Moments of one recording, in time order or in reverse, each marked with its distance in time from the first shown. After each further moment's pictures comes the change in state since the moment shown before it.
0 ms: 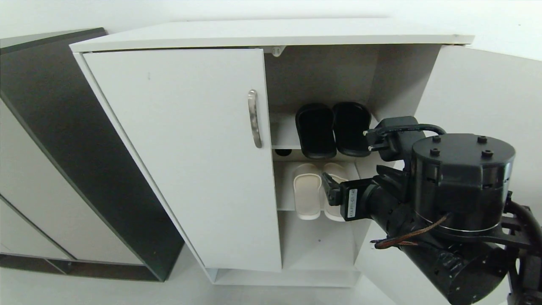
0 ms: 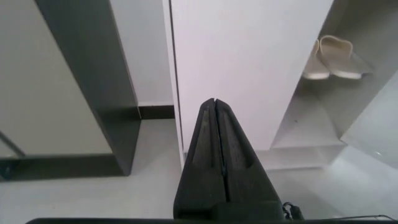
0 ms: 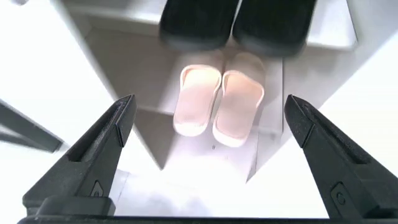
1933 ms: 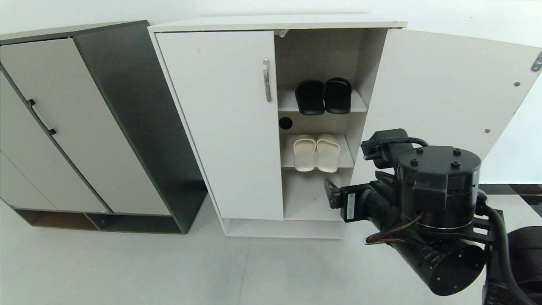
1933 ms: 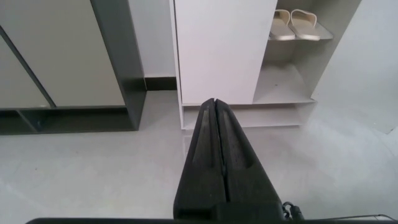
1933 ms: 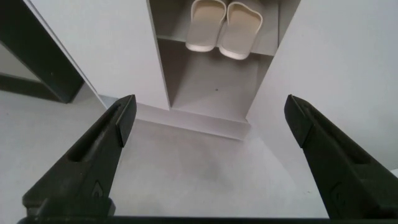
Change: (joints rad) left arm 0.000 0.000 0.000 0.000 0.000 0.000; right arm -0.060 0.049 0.047 -0.076 0.040 -0.010
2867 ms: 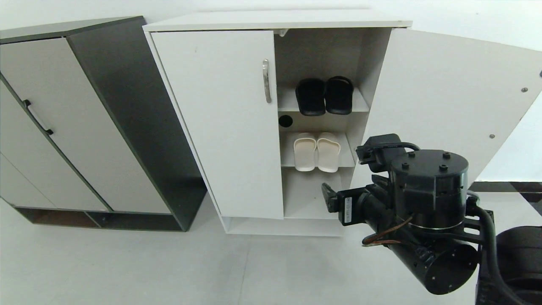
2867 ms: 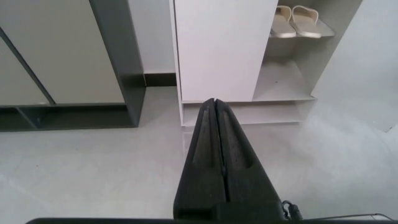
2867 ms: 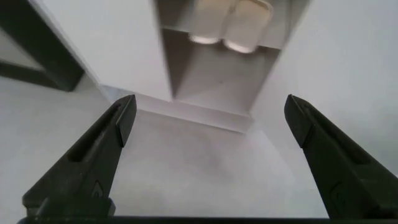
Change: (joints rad) left arm 0.001 0.000 0.000 0.002 -0.001 0.000; right arm -0.004 0.007 0.006 0.004 0.027 0.000
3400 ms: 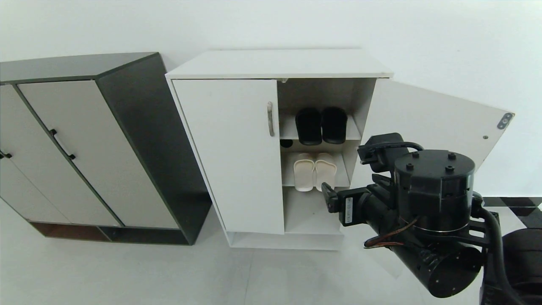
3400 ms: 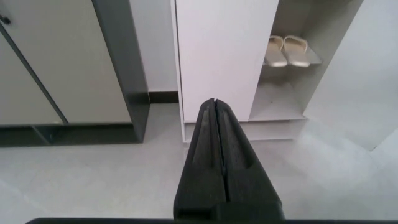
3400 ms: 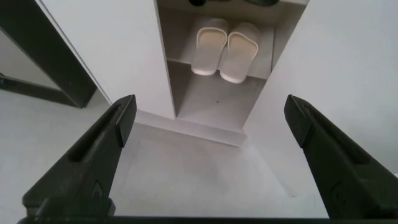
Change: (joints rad) left arm -0.001 0.000 0.000 -0.002 0.000 0.000; right arm 0.003 0.000 0.004 -0.003 0.000 -0.002
